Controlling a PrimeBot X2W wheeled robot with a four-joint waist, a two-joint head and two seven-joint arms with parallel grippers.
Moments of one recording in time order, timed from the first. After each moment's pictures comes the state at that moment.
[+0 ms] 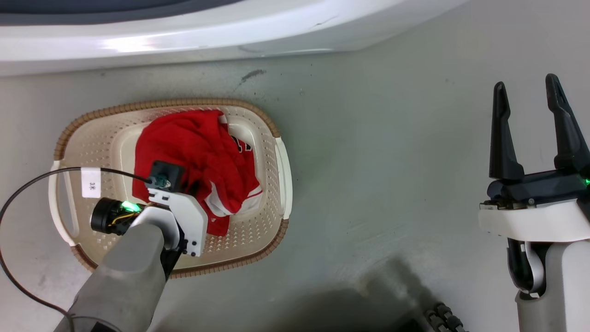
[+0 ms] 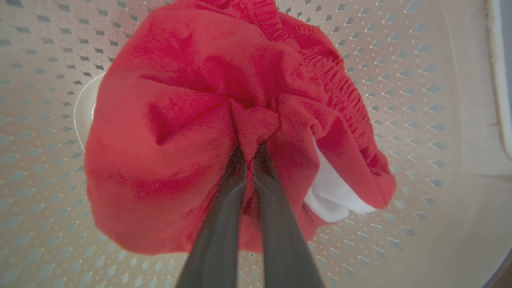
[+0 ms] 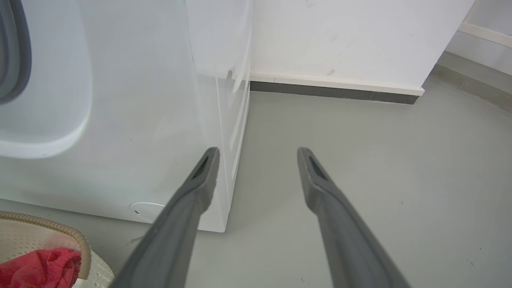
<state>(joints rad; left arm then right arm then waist) -0.81 0.23 -0.74 1.22 -0.59 -0.10 -0.19 -0.29 -0.05 -0.03 -0.10 0.04 0.13 -0.26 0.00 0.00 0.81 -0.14</state>
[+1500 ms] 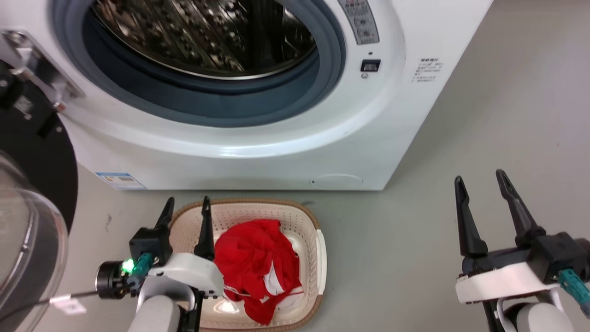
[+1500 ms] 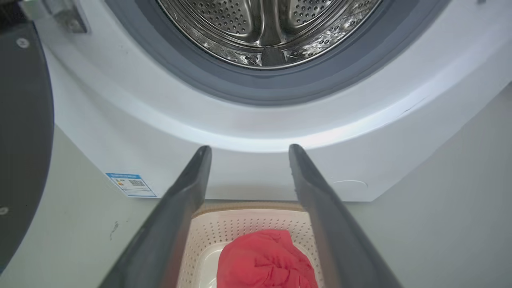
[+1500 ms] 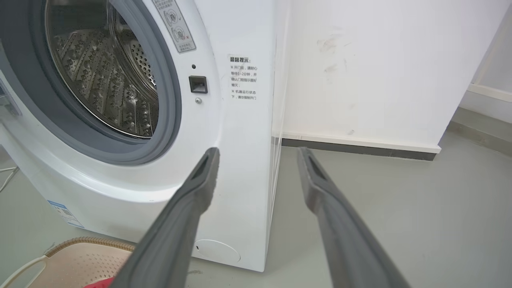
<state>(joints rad) -0.24 0.13 -0.17 0.41 -0.24 0.07 -0.26 -0.08 -0.05 0.00 0.01 0.02 0.13 -0.26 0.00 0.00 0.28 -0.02</state>
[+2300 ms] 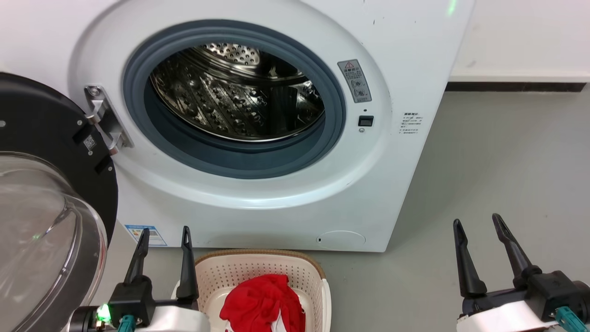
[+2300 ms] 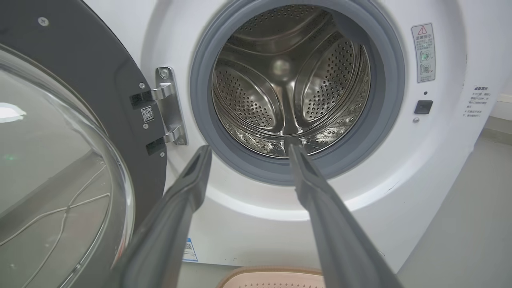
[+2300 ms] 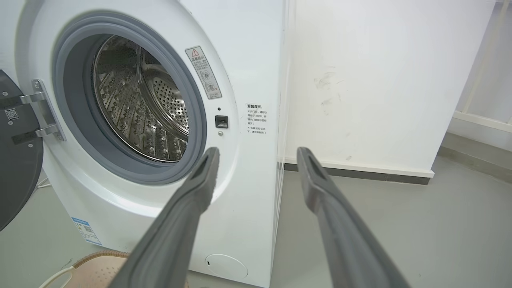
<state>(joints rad) 0.06 0.06 -0.03 0.04 -0.05 0.06 -0.26 0.07 -0.05 0.00 -0.01 0.04 0.13 -0.26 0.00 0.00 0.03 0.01</state>
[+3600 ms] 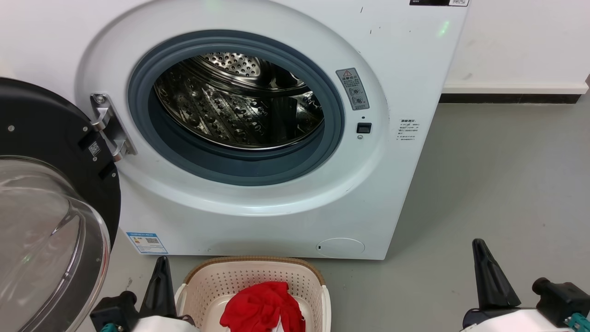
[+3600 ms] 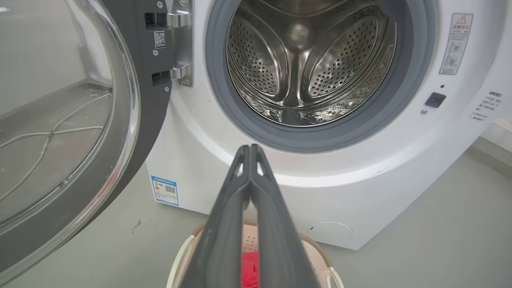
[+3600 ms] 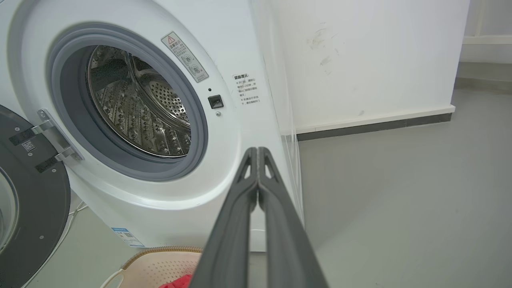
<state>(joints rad) 0.10 0.05 -0.01 0.11 -0.27 0.03 -0.20 0.10 -0.06 0.01 0.07 0.29 0.13 -0.22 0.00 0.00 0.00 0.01</state>
